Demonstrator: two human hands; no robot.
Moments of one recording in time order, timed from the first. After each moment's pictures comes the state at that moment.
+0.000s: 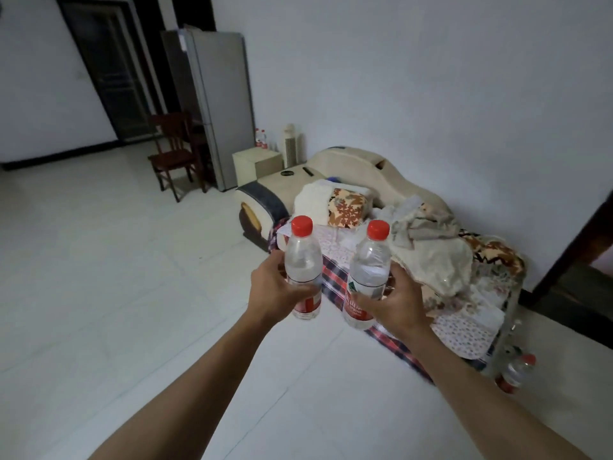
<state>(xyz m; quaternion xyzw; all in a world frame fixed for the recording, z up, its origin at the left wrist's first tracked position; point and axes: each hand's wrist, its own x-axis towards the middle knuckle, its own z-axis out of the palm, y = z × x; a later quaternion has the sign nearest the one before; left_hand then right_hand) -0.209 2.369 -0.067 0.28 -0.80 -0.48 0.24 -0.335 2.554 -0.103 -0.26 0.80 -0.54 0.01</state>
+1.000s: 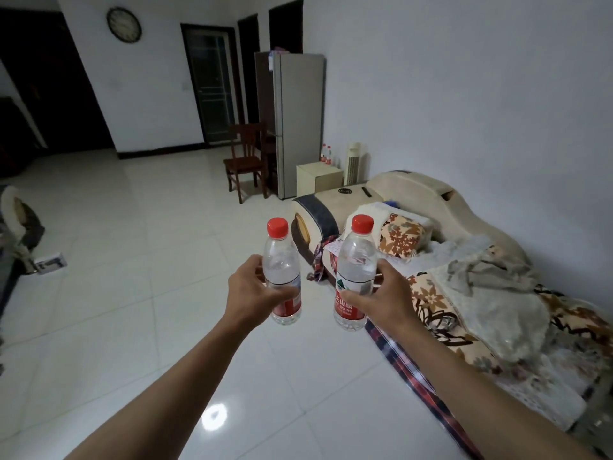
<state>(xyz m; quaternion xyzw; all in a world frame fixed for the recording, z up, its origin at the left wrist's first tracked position) -0.179 2.321 -0.055 0.40 -0.74 -0.43 0.34 -0.364 2.470 -0.059 -0.38 0.77 -0.50 0.11</state>
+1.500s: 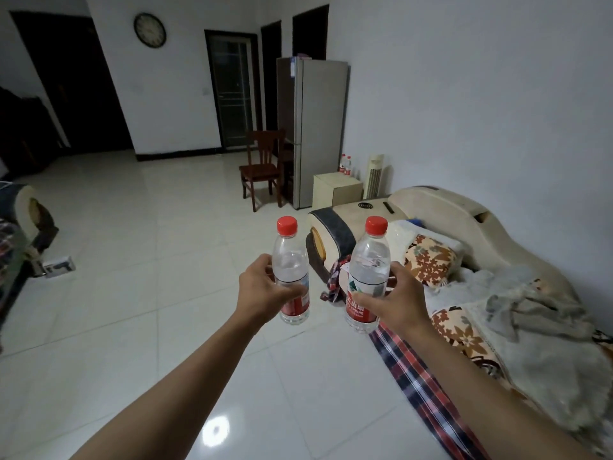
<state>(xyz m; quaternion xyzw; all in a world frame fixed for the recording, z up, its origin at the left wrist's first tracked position) -0.246 2.180 -0.058 0.41 -0.71 -0.45 0.35 -0.432 2.327 -0.061 -0.39 0.77 -0.50 0.11</state>
